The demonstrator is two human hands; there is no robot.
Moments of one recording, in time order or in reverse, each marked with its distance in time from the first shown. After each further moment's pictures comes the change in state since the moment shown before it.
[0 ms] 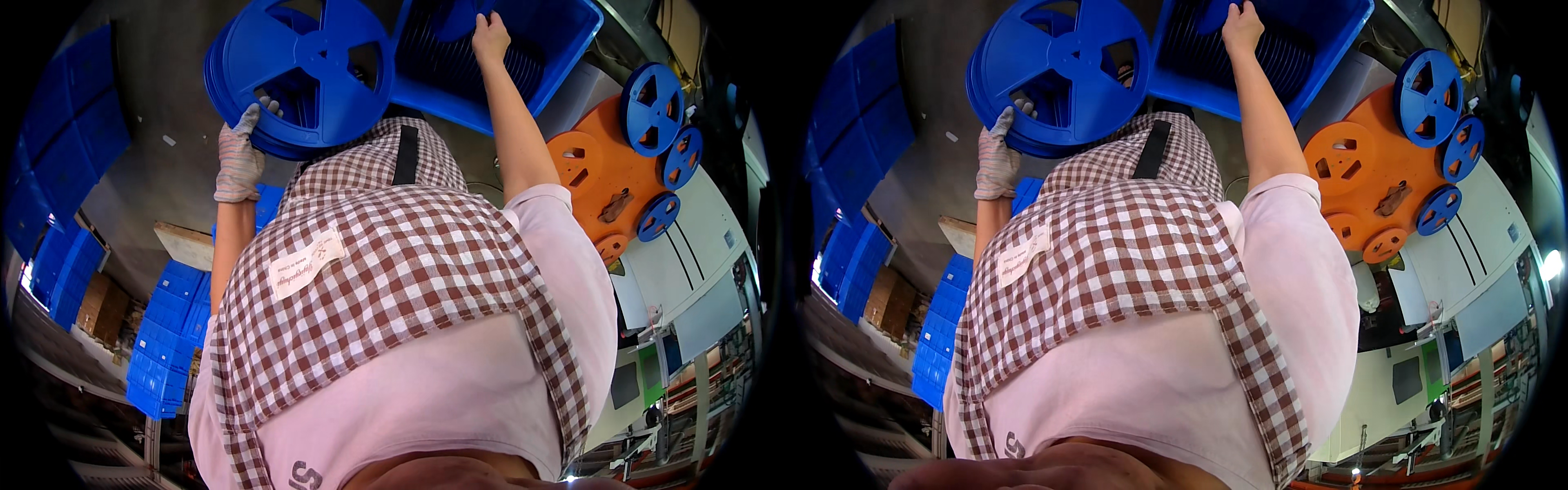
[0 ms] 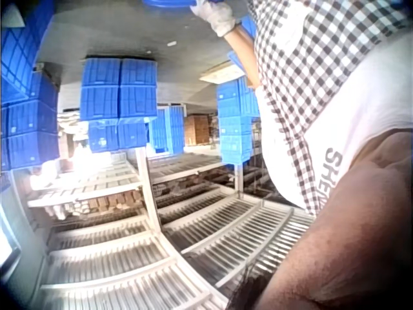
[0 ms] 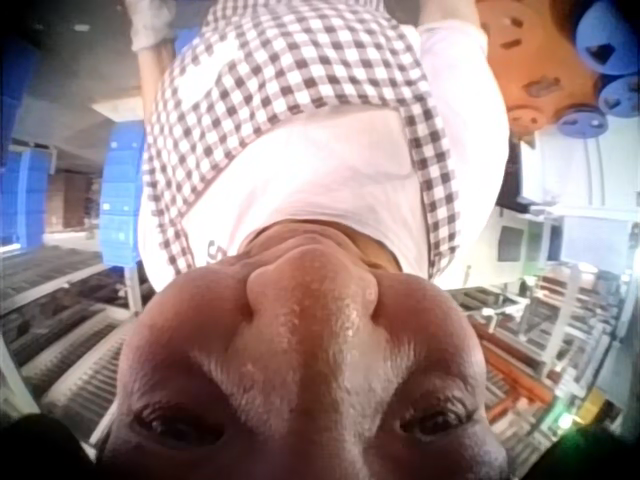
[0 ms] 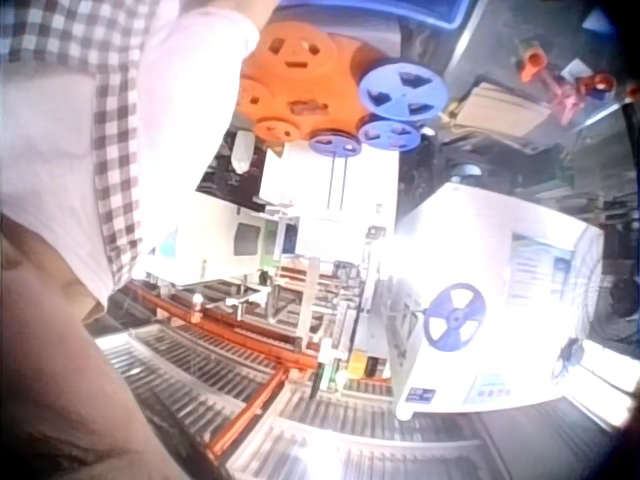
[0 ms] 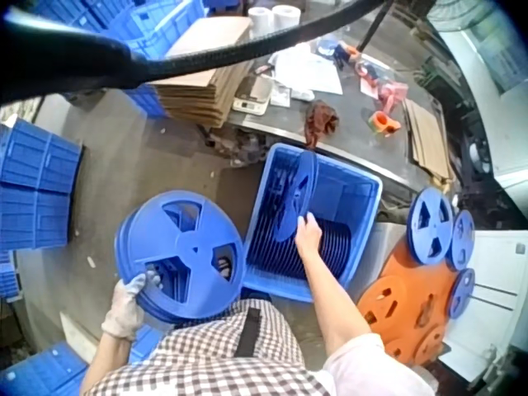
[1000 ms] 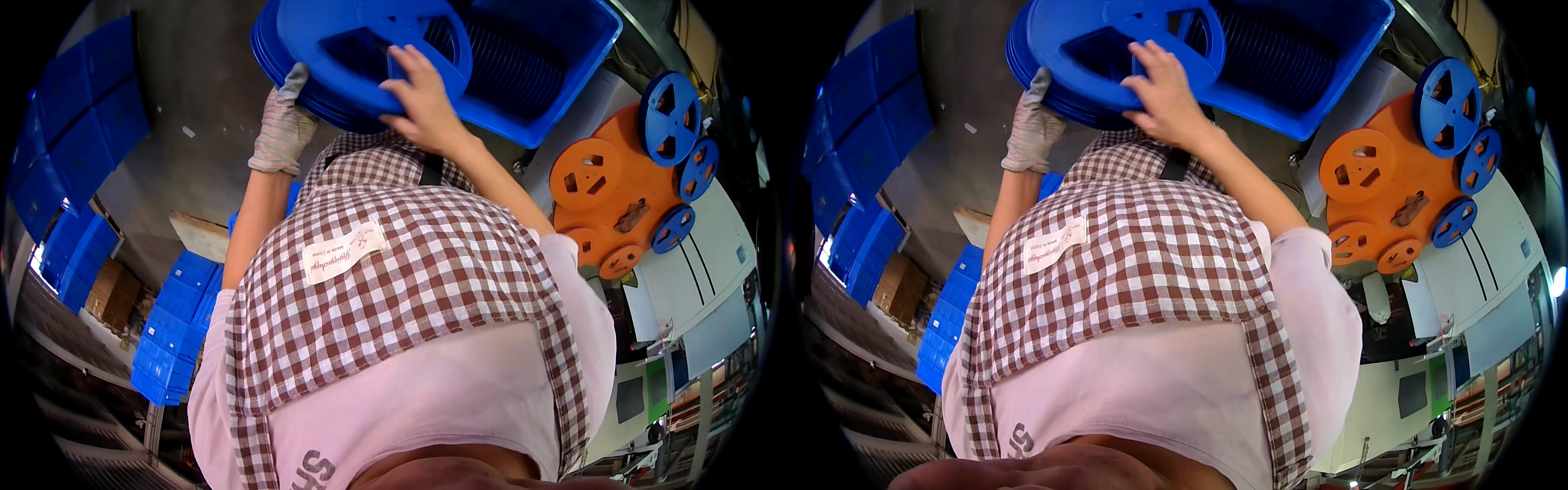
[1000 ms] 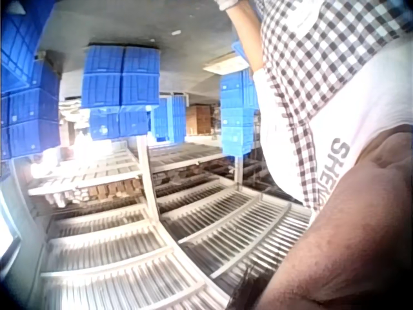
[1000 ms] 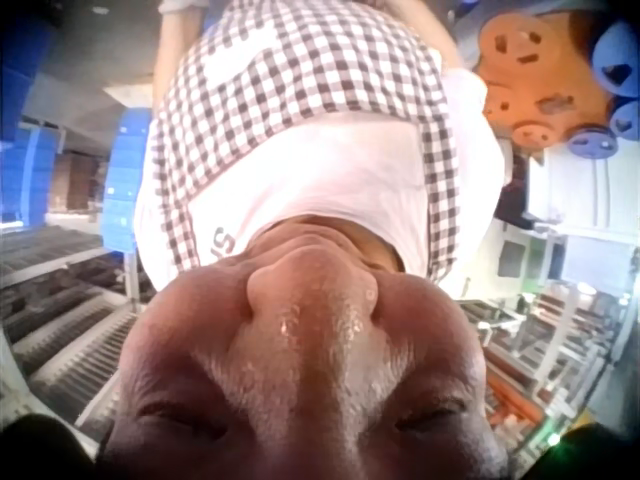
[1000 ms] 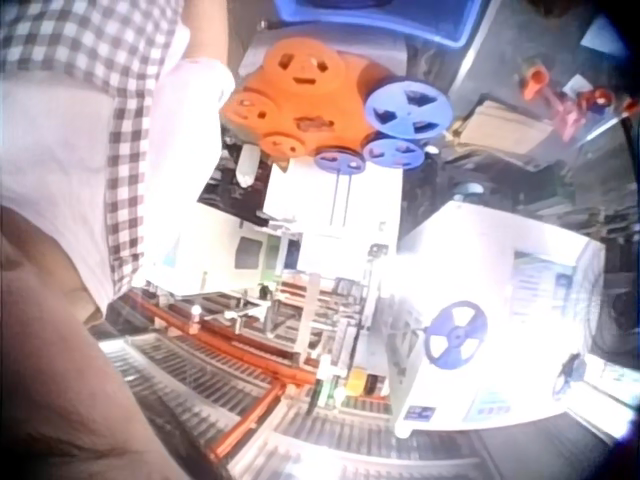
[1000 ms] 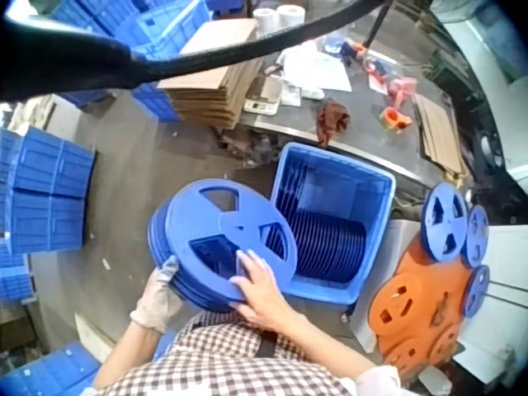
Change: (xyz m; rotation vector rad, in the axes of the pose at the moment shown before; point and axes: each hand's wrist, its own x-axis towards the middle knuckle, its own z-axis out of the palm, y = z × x) left_hand 0.006 0.013 0.041 -0.245 -0.193 -0.093; right_hand -0.158 -0.185 -0.043 0.141 -0.553 -0.689
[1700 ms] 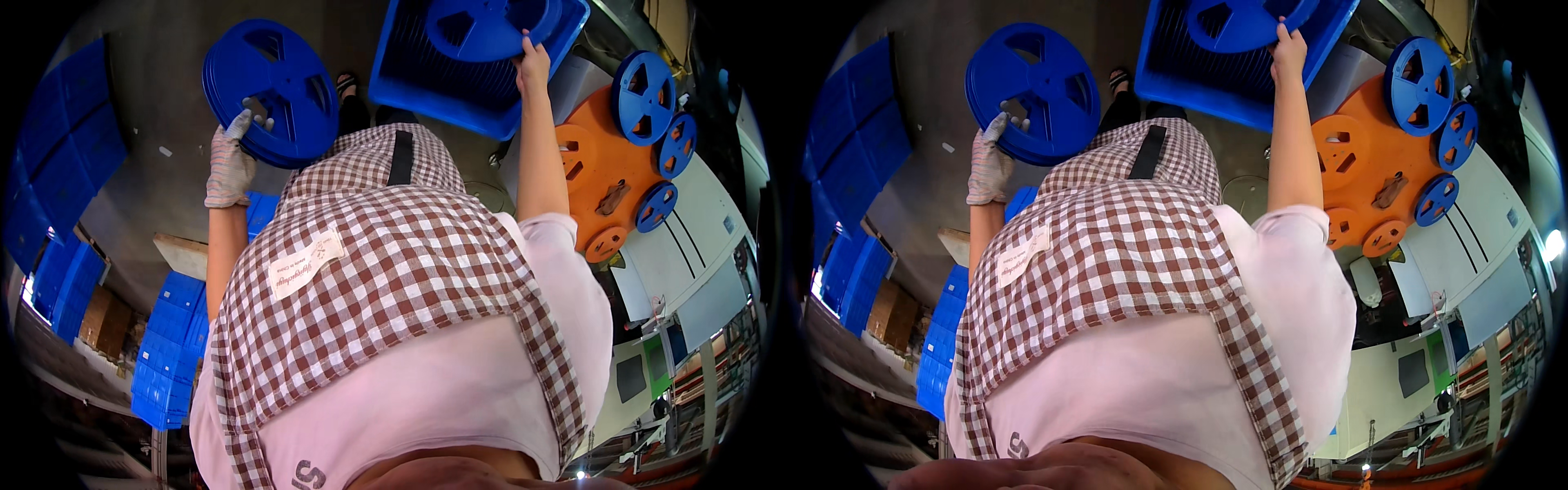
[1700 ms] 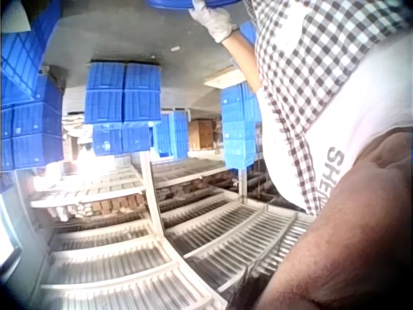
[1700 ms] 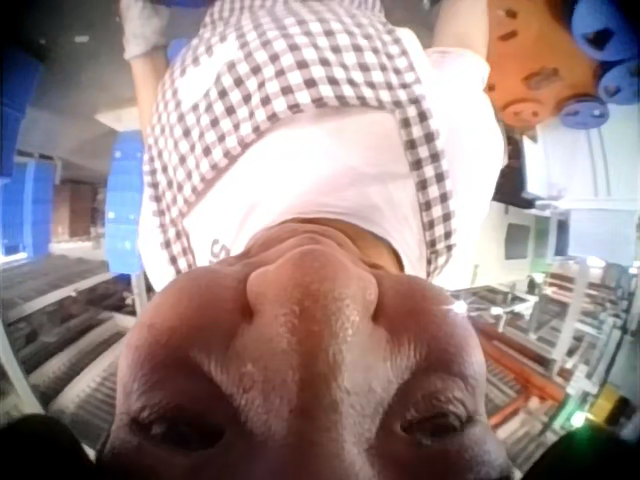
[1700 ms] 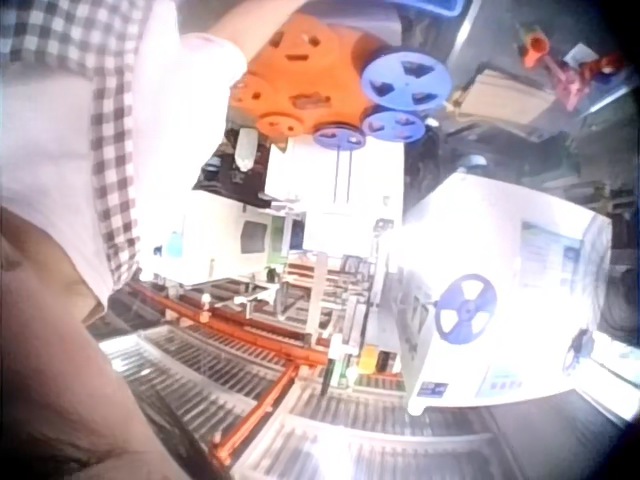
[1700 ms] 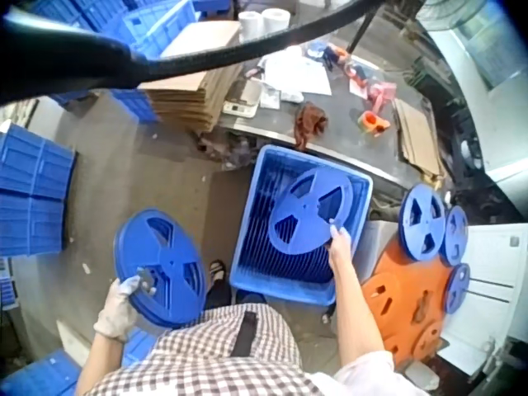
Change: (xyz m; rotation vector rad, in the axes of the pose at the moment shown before) left_hand -0.011 0.008 -0.050 0.237 0.146 0.022; right_hand -0.056 0.226 -0.114 0.775 0.814 0.909
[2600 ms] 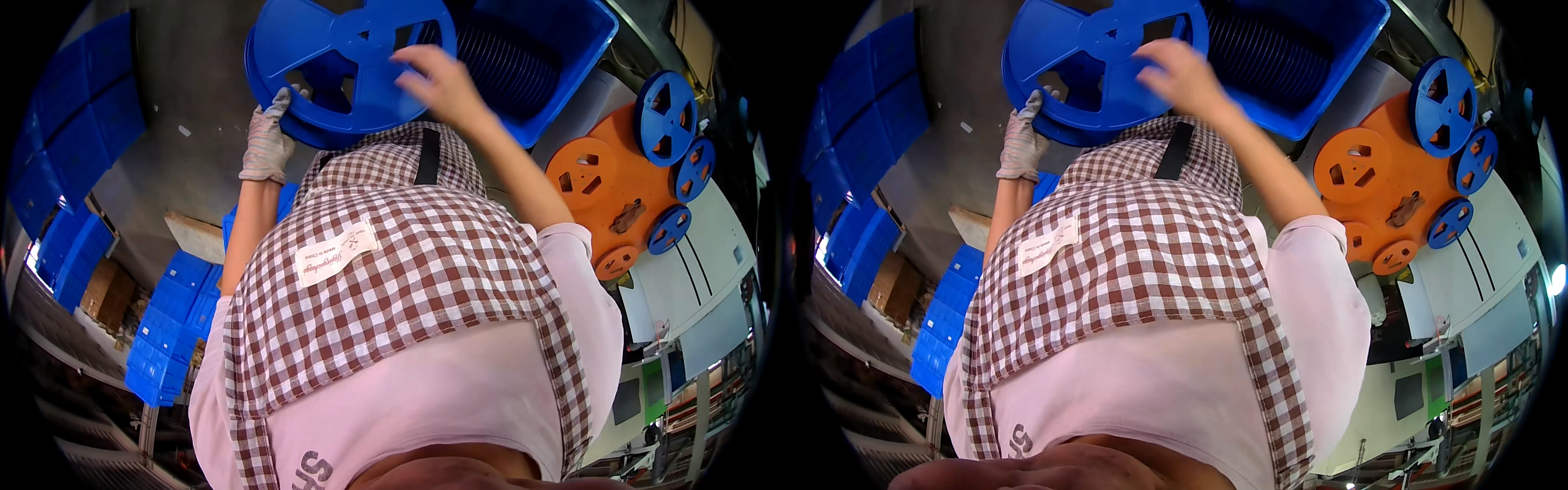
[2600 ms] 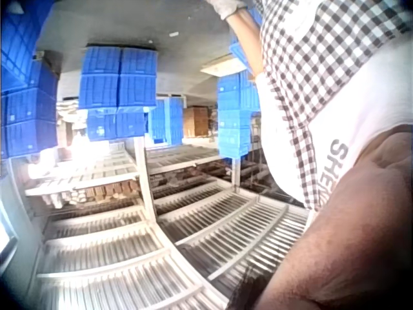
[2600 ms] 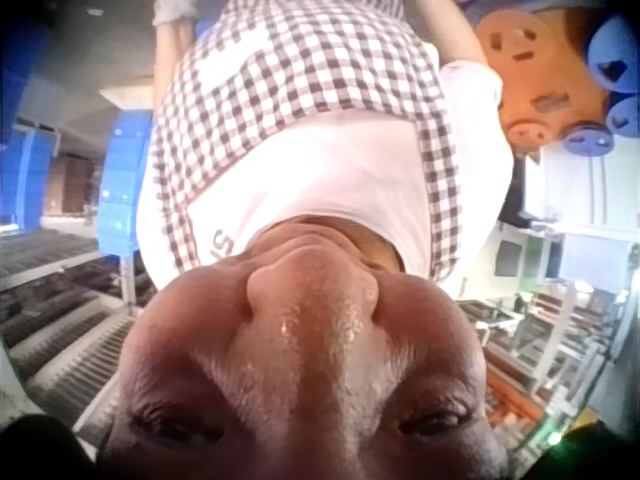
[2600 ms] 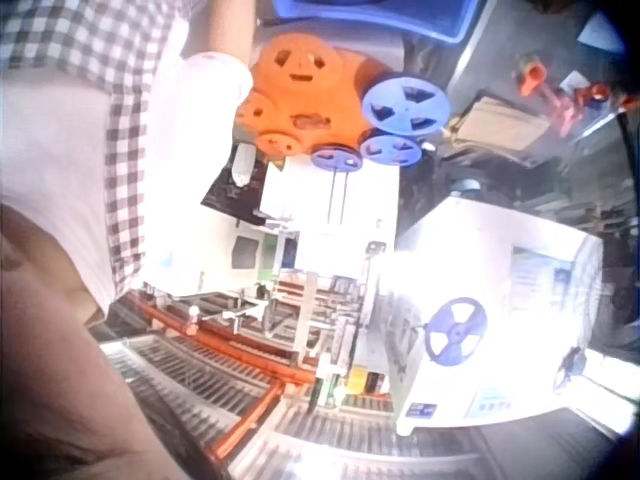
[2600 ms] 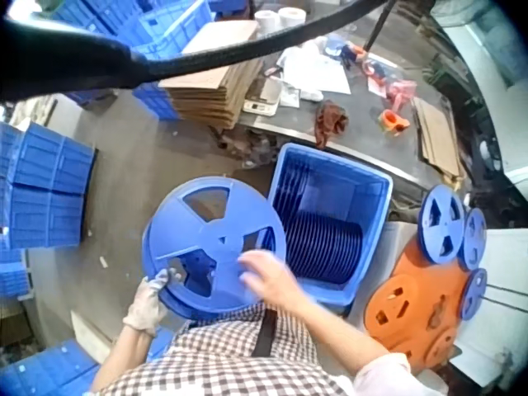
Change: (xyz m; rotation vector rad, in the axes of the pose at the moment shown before) left_hand 0.006 -0.012 0.015 -0.108 0.111 -0.043; right_hand -0.165 -0.019 0.143 -0.664 -0.789 -0.722
